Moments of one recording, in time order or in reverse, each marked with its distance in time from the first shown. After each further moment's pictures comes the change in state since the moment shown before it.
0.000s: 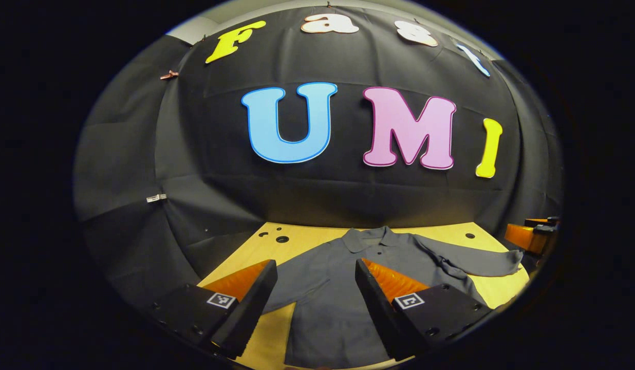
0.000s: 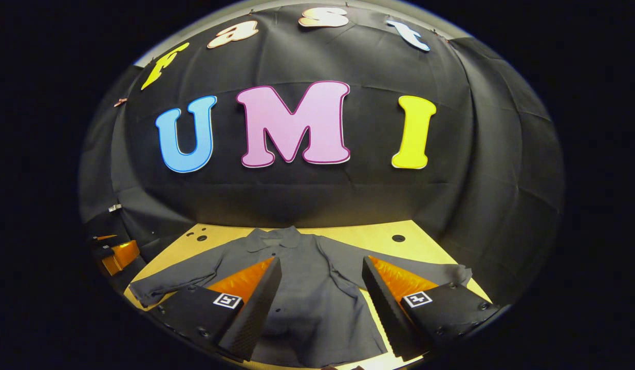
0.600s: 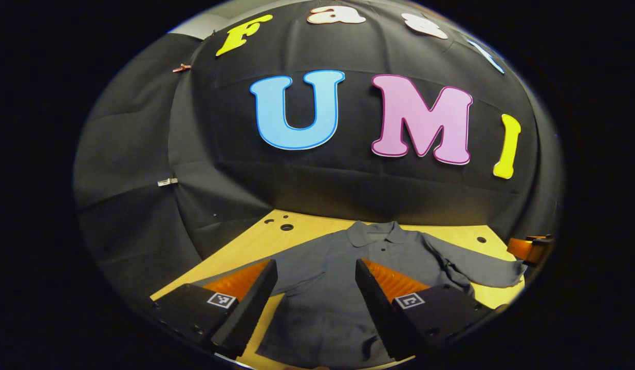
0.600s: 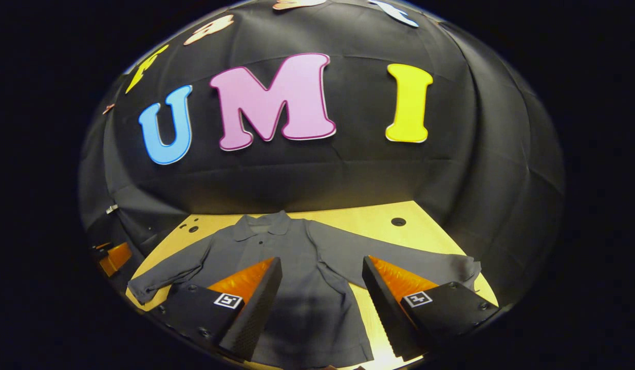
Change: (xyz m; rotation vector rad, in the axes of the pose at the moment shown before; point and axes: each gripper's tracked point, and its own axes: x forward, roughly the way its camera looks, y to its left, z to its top) left arm 0.012 -0.050 -0.020 -0.061 0.054 0.077; right arm 0.052 -0.065 -0.031 0.071 0.125 -0.012
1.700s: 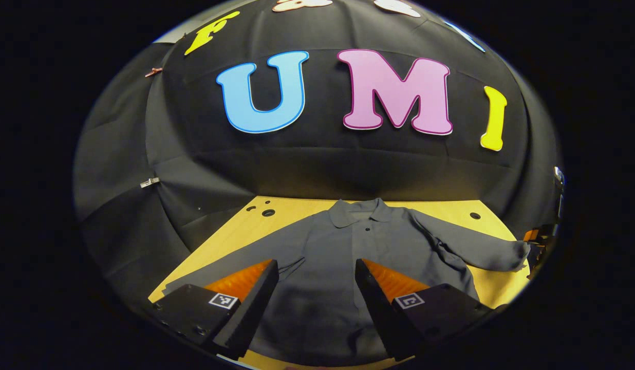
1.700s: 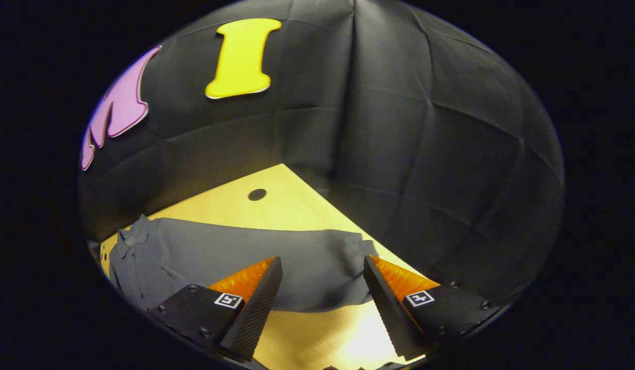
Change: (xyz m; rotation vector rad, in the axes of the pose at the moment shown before) left arm 0.016 -0.041 -0.030 0.093 0.123 -0.031; right arm 0.043 -0.286 -0.081 0.217 0.166 -0.583
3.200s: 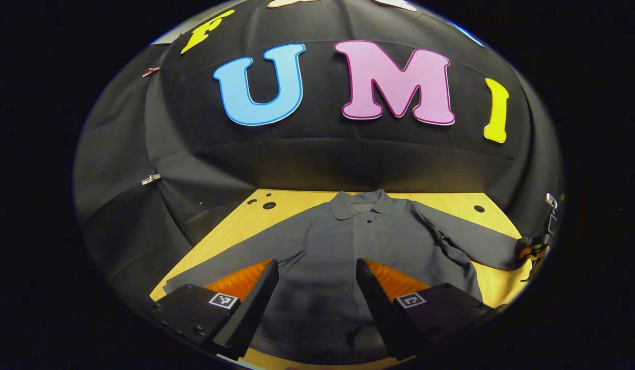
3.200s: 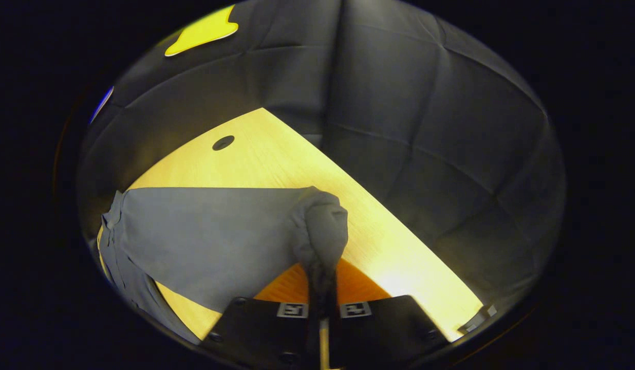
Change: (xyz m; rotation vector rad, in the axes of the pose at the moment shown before) left arm 0.004 -0.008 -0.012 -0.005 0.032 0.018; right arm 0.065 -0.010 -0.067 -0.028 0.285 0.083
